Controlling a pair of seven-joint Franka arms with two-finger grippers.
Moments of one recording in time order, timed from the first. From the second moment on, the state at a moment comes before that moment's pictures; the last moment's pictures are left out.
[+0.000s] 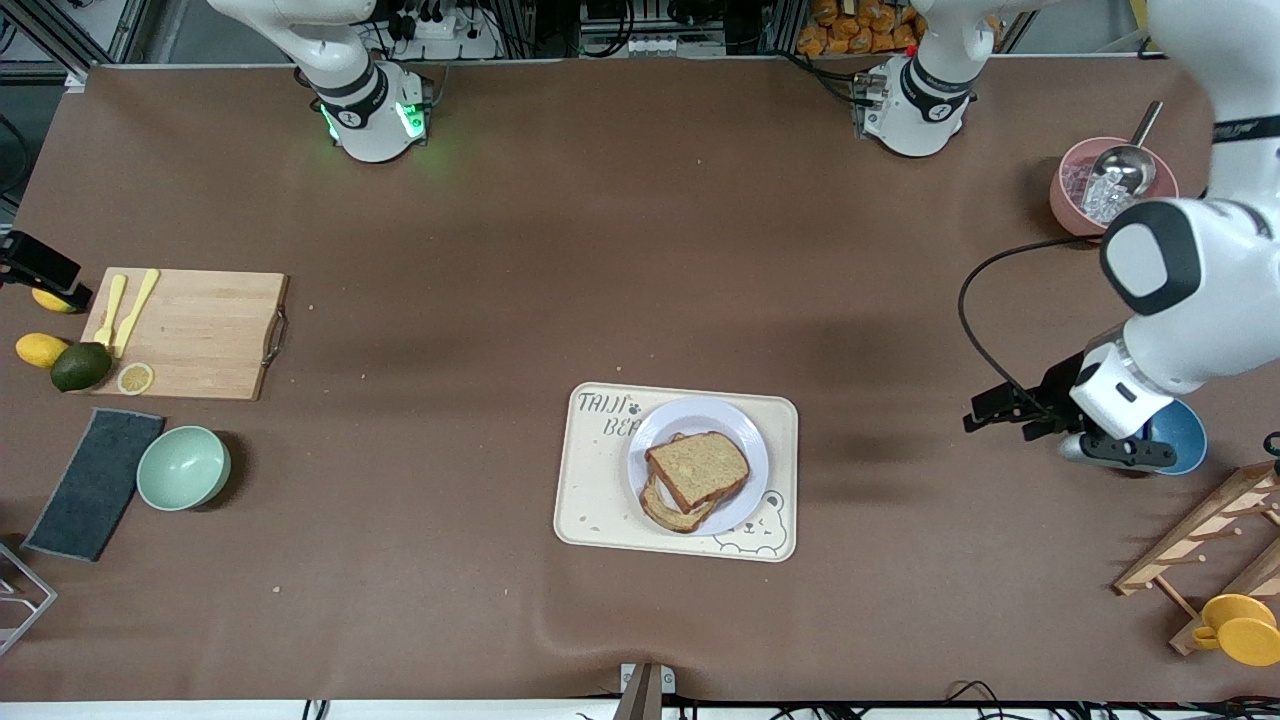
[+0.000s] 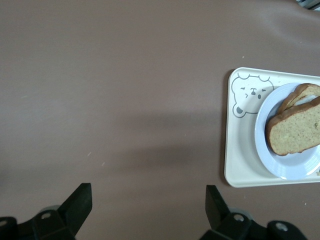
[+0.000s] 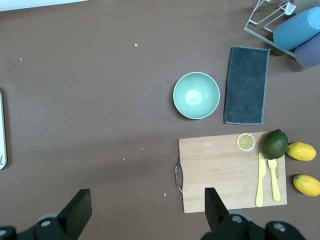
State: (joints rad) left arm 0.08 0.25 -0.14 -1.78 -0.21 2.15 0.10; right arm -0.07 0.02 -0.05 -1.54 -0.01 1.64 -0.01
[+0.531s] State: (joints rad) left arm 0.04 0.06 -0.19 -1.63 -0.01 1.70 -0.08; right arm -0.09 0.03 -0.05 -1.54 -0.01 1.64 -0.01
